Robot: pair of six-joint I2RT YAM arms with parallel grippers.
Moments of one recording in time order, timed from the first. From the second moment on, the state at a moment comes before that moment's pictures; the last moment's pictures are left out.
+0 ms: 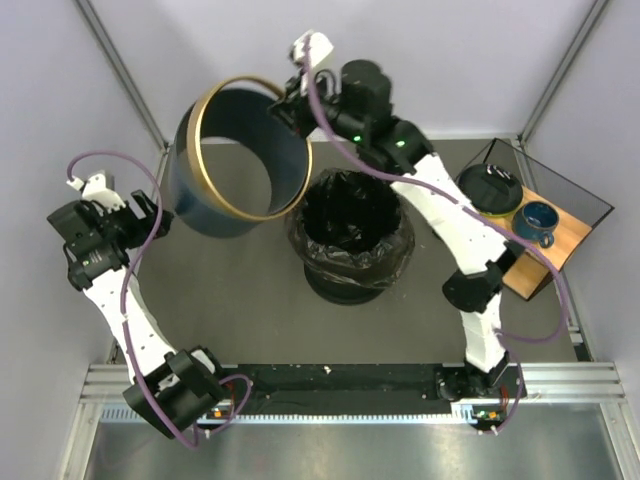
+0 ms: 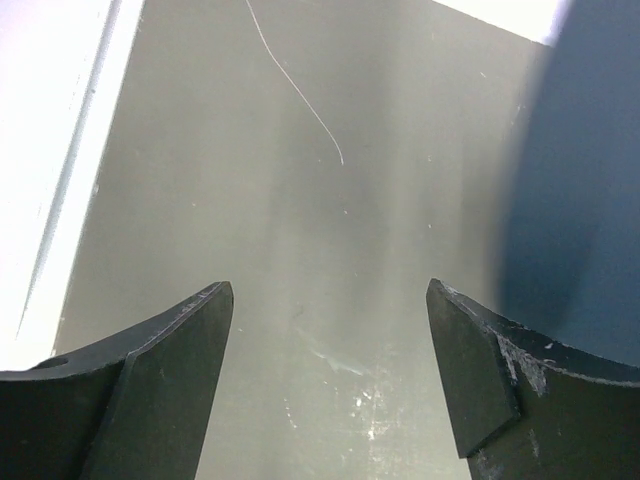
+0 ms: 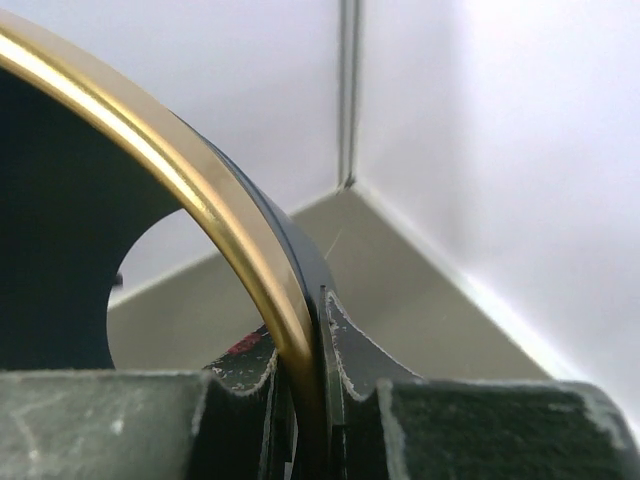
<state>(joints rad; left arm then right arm) 0.68 1.05 1.09 -0.57 0.65 -0.01 0.82 2.04 2.50 -0.48 -0.19 -0.01</state>
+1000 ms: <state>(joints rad) 0.62 0.91 0.97 -0.59 0.81 0.13 0.69 1.20 2.28 -1.04 0.03 -0.15</state>
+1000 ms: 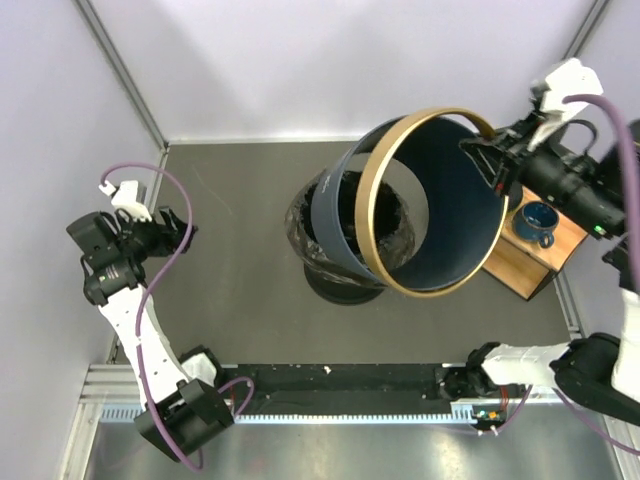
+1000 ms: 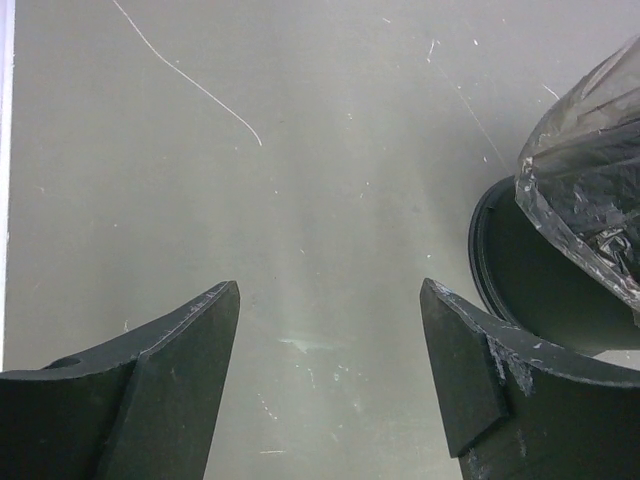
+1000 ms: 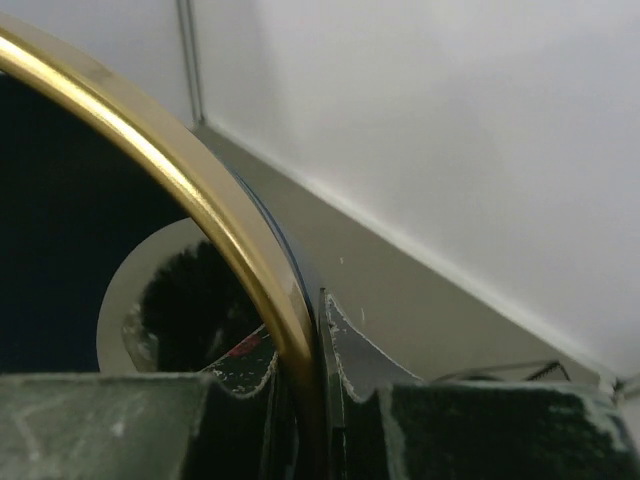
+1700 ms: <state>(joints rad) 0.60 0.89 0.93 -0.60 0.77 0.20 0.46 1.53 2.50 -1.24 -0.14 0.04</state>
